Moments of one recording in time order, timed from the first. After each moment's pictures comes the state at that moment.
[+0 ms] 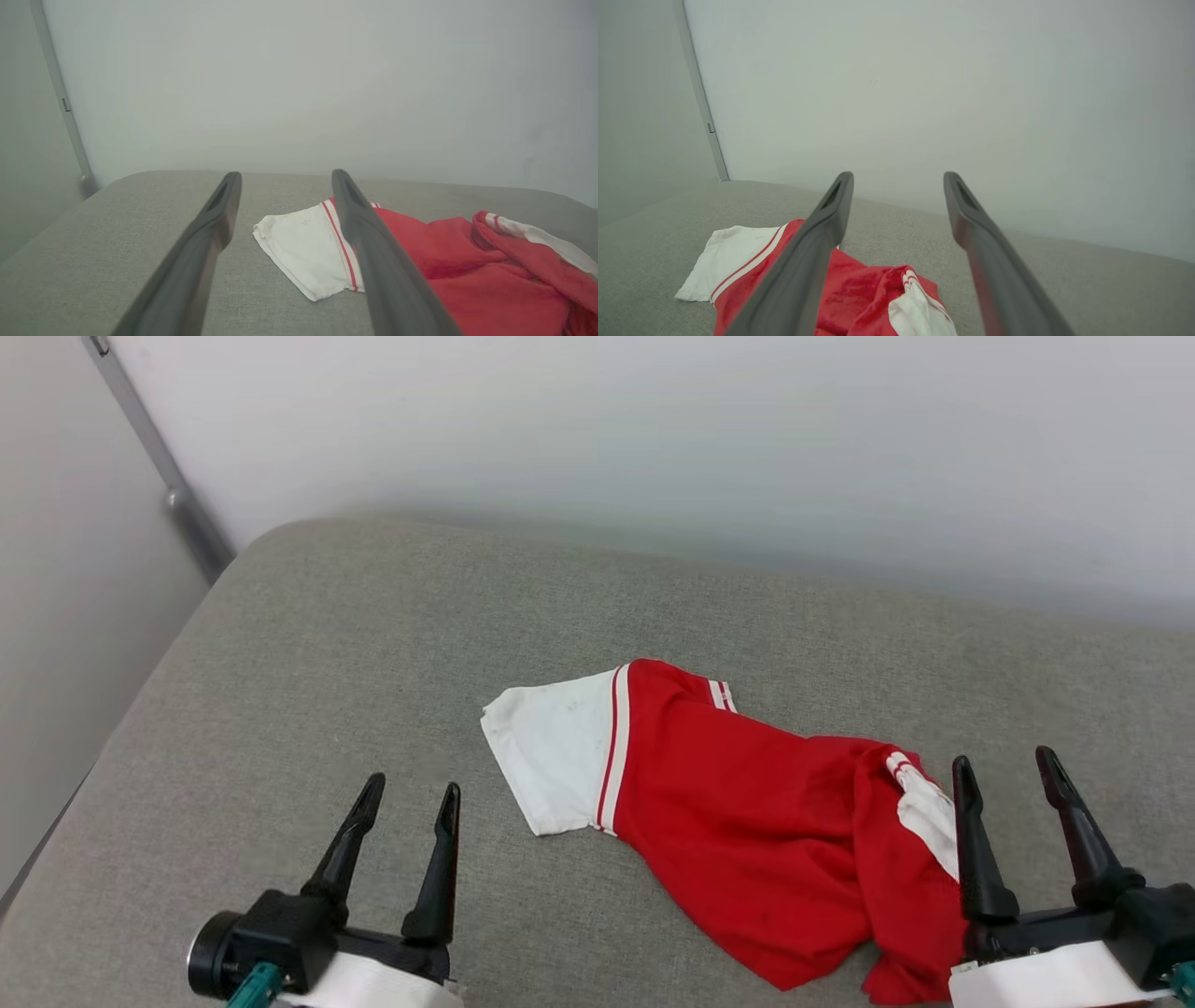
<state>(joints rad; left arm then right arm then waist) 0.02 0.26 -0.29 -0.05 -0.35 0.04 -0.26 0.07 -0.05 -0.02 -0.08 0.05 0.13 -0.26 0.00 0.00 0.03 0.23</state>
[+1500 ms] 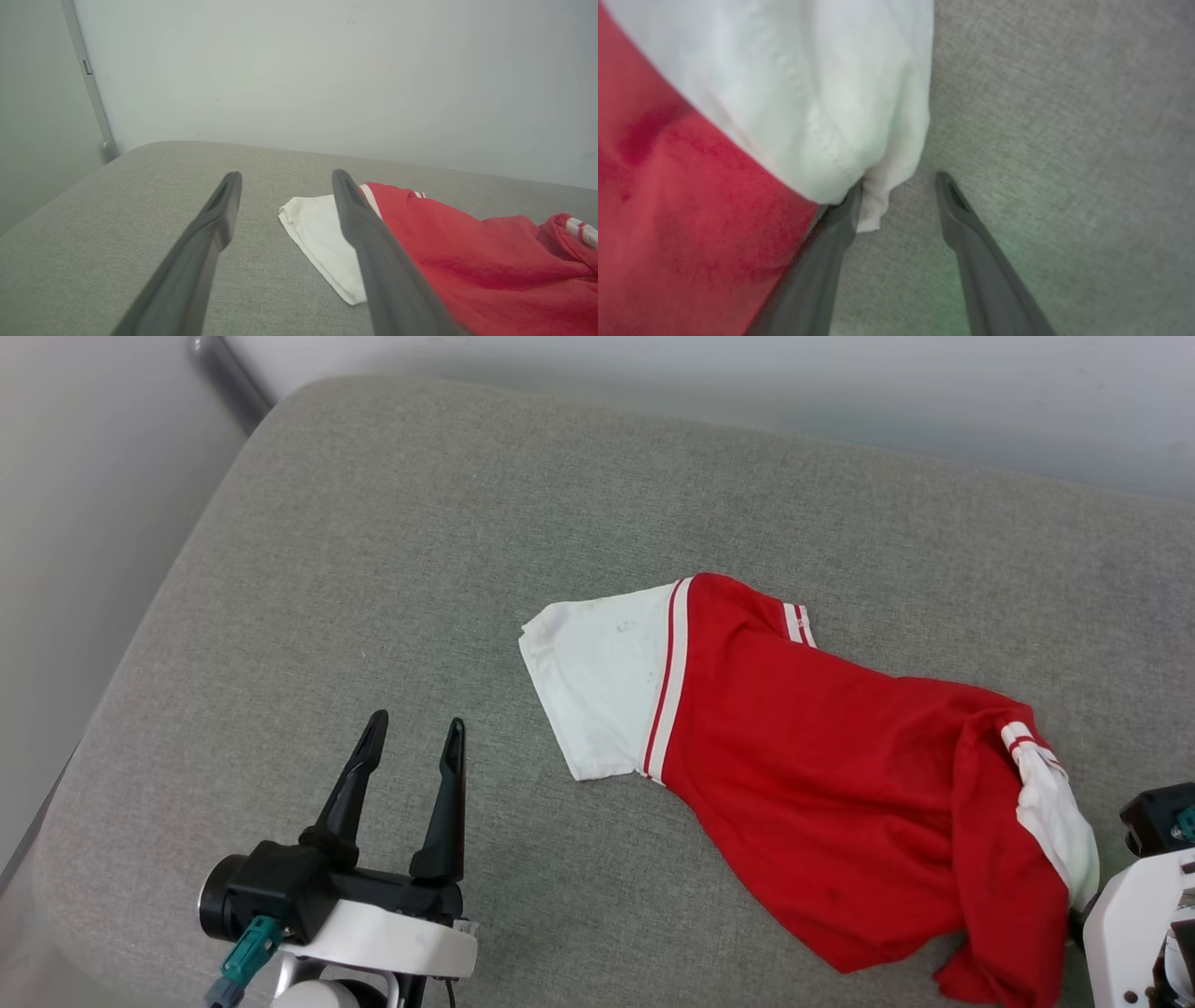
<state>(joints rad) -0.05 0.06 -0.12 -0.03 -0.21 -0.13 -0.26 0.02 -0.43 0.00 -0.06 0.34 0.13 0.88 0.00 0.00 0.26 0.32</state>
